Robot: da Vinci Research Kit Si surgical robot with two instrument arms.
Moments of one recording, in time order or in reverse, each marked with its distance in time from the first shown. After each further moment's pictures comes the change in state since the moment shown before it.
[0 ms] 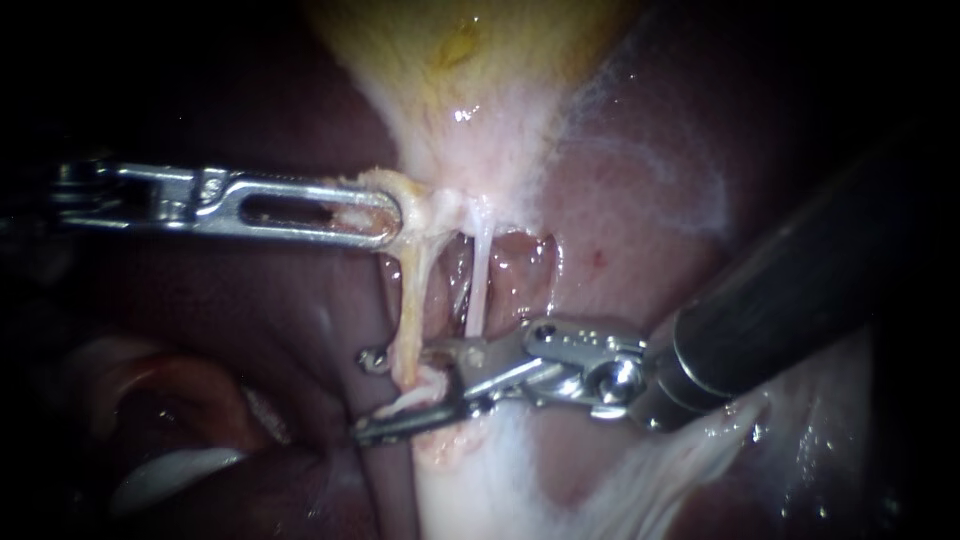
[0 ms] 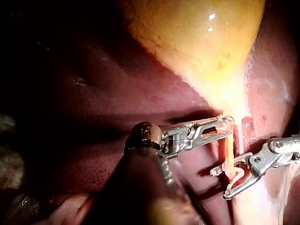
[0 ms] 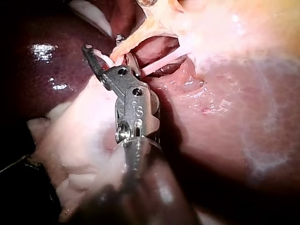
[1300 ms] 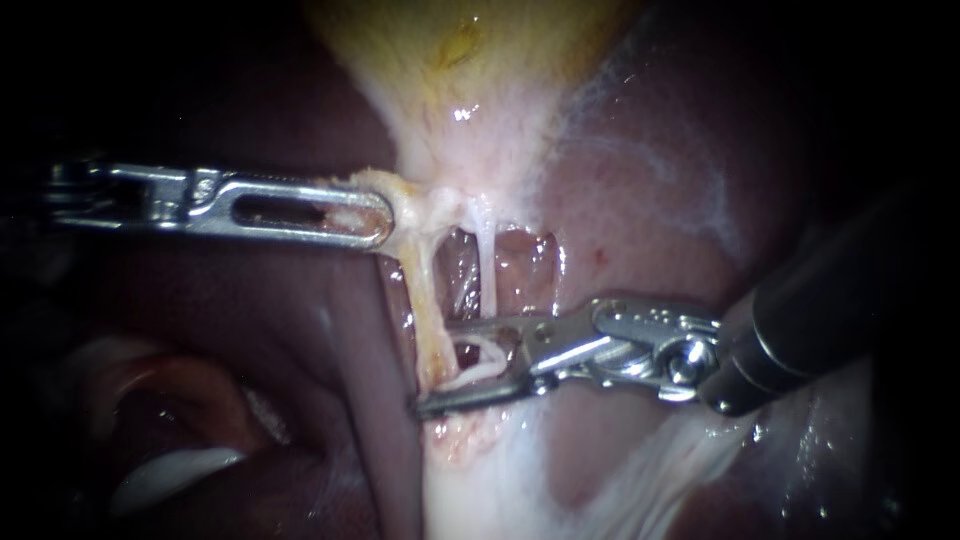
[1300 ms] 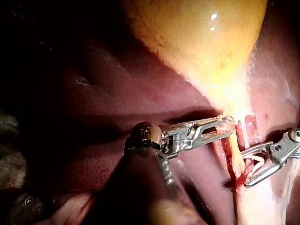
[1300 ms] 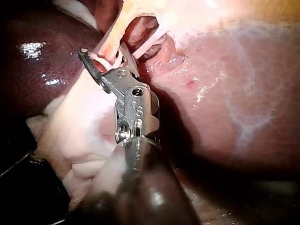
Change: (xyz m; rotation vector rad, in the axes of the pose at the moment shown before) right arm 0.000 -0.001 -0.005 -0.052 0.038 0.092; left arm 0.000 0.000 -0.001 0.005 0.004 0.001
